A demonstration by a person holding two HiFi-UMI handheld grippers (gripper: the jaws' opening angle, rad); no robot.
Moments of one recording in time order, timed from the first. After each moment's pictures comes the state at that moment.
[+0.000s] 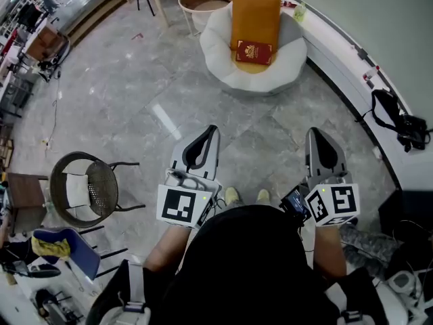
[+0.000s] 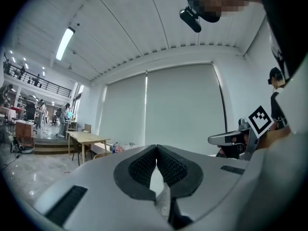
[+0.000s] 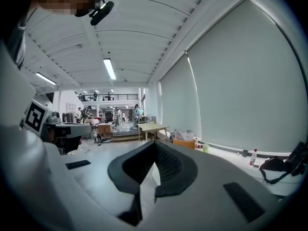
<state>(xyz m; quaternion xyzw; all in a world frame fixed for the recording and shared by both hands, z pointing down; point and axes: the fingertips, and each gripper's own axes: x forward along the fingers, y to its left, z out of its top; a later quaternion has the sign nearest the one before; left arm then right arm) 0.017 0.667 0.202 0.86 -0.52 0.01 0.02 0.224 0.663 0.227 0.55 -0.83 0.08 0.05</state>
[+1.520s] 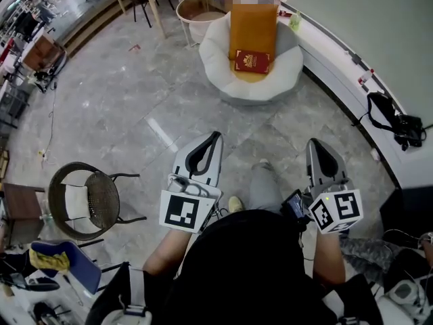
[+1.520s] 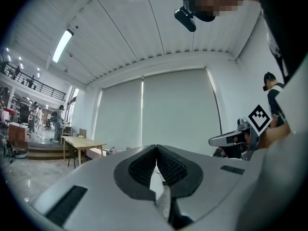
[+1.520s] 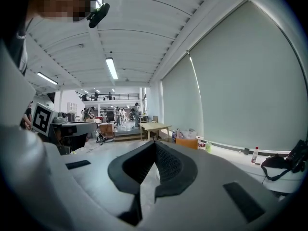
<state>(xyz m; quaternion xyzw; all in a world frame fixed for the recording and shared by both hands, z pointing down) -0.019 0.686 0.200 0.87 -0.49 0.00 -0.01 0.186 0.696 0.234 0.54 -0.83 0.08 0.05</state>
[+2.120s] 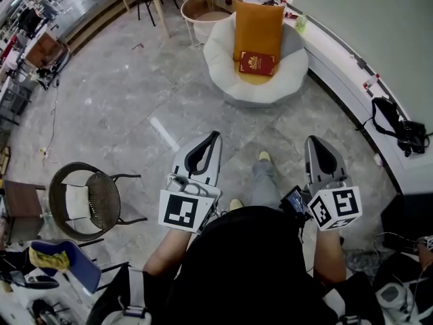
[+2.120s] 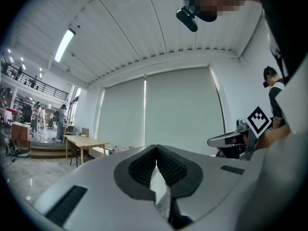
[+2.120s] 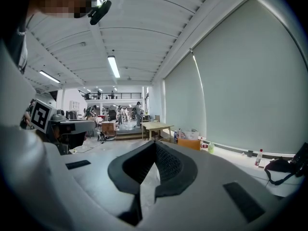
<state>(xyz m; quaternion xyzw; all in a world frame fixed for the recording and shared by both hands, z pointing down) -0.034 0.660 0.210 0.86 -0.50 0.00 0.00 0.170 0.660 0.245 0.53 -0.84 0.07 0.06</state>
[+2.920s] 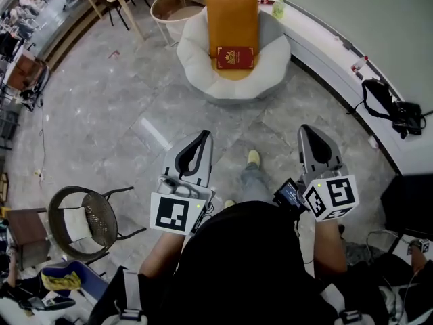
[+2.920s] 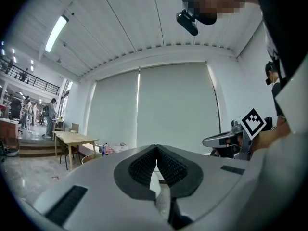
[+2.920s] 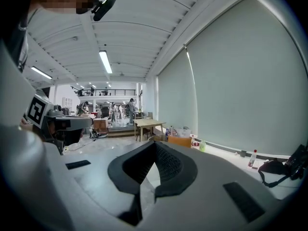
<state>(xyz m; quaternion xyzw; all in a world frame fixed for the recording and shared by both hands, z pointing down) 0.028 0.575 0.227 0.89 -0.46 0.02 0.01 0.230 0.579 0.266 0.56 -0.82 0.08 0.08</state>
